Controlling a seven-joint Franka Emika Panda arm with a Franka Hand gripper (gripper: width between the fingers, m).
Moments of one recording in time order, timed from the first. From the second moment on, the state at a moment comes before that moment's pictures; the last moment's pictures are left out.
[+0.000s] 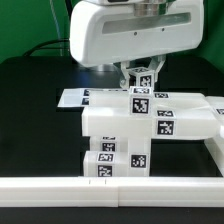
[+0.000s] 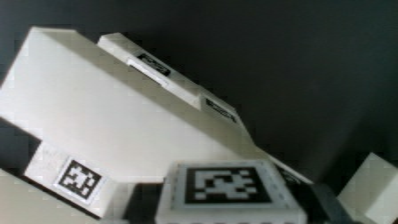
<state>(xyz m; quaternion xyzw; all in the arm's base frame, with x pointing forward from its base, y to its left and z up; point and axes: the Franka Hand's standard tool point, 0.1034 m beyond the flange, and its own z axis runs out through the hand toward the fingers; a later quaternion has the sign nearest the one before) 0.578 0.017 0.112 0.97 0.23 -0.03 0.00</state>
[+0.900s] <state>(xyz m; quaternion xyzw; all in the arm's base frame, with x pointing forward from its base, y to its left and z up) 0.578 0.020 0.112 1.00 0.00 -0.03 0.01</state>
